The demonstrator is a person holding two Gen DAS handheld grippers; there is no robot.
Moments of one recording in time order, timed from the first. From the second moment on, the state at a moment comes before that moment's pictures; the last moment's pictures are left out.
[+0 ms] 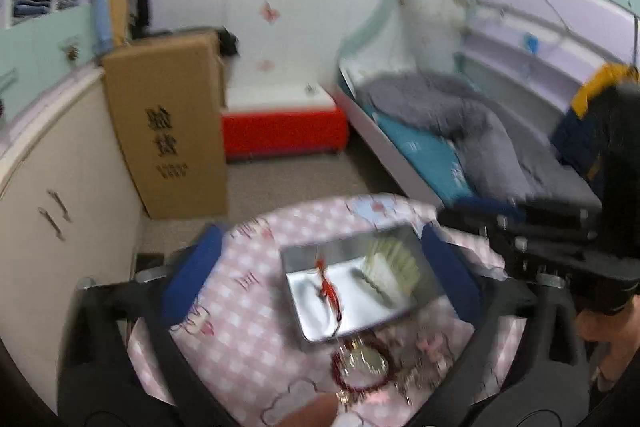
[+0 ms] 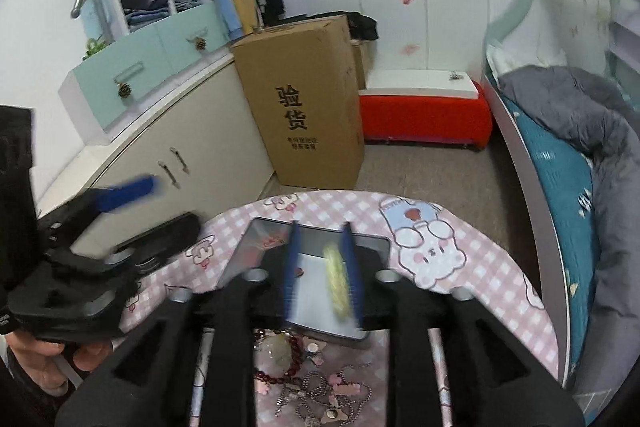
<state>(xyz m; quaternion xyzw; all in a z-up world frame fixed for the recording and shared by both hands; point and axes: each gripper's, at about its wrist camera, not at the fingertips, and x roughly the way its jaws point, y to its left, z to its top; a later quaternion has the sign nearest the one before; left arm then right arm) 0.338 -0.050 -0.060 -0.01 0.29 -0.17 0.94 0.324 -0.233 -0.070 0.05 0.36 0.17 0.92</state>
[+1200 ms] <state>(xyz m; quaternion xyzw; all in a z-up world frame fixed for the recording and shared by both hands) 0.189 0.000 -0.044 -0.01 0.21 -0.08 0.97 0.183 -0.262 -0.019 0.05 0.24 0.10 0.97</state>
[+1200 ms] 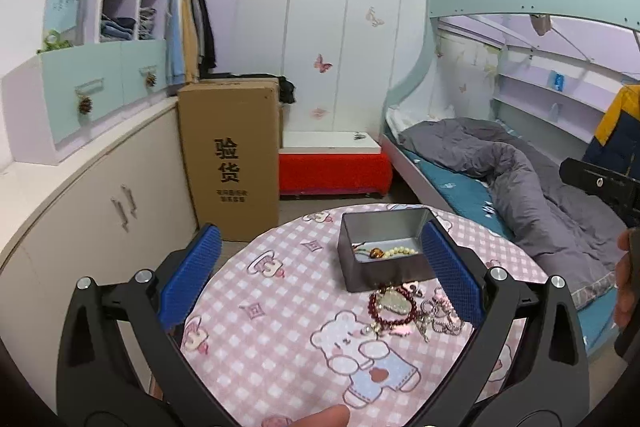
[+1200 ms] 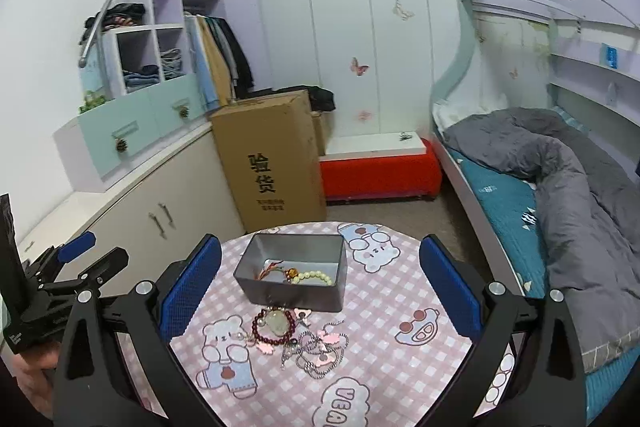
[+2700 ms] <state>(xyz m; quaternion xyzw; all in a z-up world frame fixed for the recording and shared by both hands) 0.271 -0.060 -0.200 0.09 0.42 -0.21 0.88 0.189 -0.246 -0.157 0.05 0.42 0.10 0.90</state>
